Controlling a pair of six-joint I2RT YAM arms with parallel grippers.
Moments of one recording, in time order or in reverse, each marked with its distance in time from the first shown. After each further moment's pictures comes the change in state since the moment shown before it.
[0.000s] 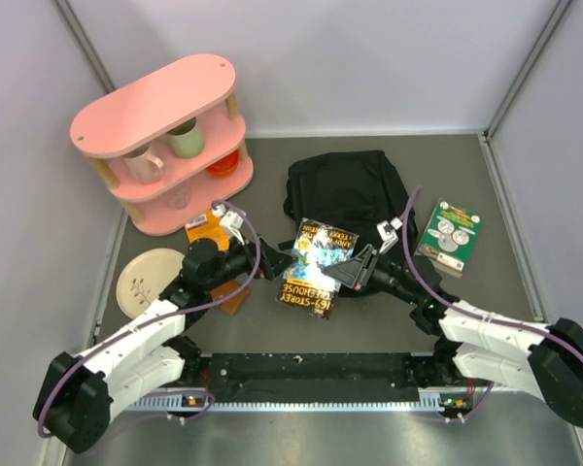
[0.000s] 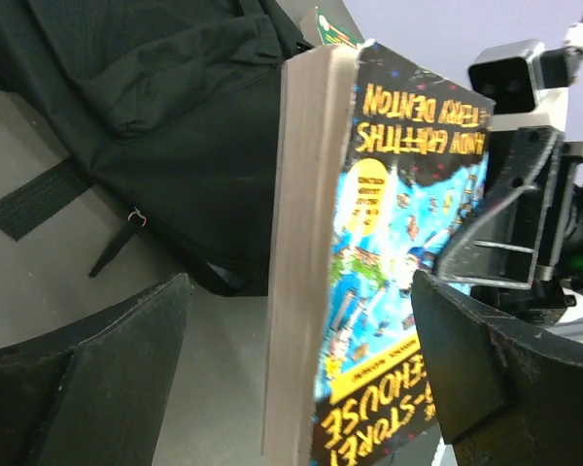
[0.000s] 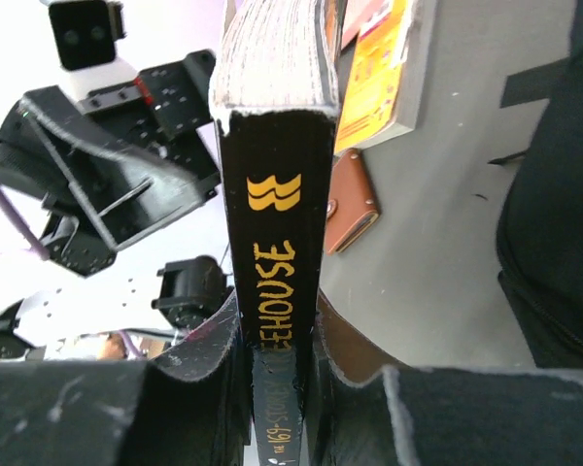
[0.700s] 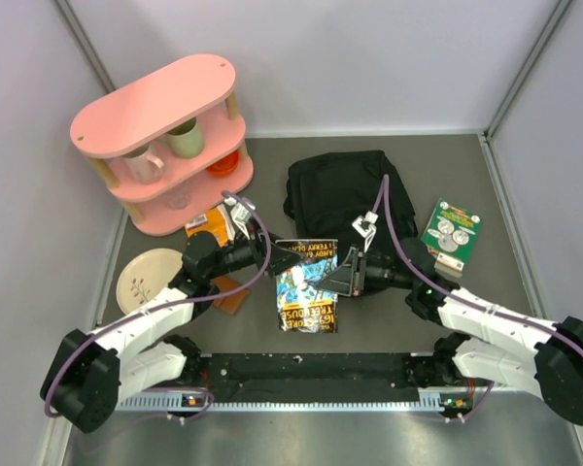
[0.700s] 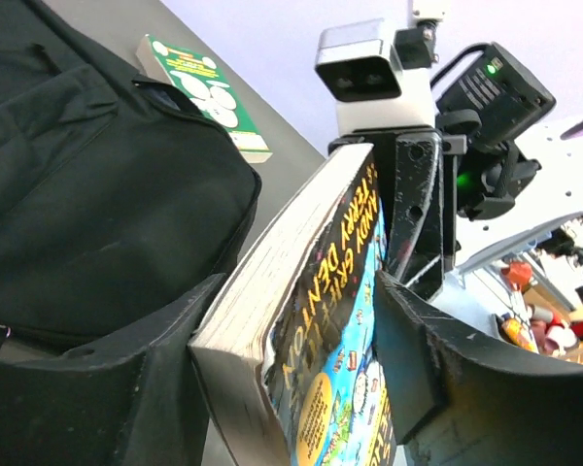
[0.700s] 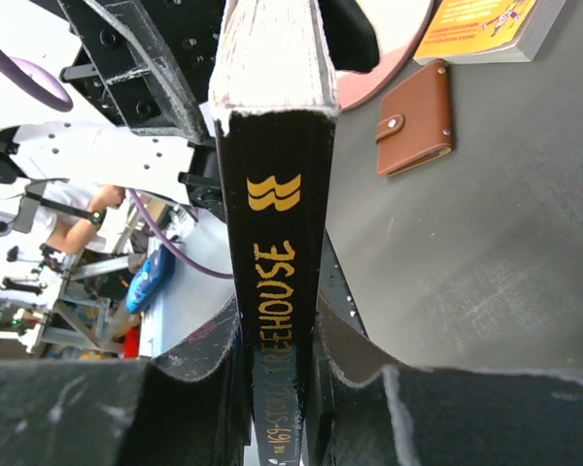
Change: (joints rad) left arm 0.000 0.137 0.045 0.332 0.273 -0.044; right arm -0.005 -0.014 0.169 -0.221 -0.375 -0.206
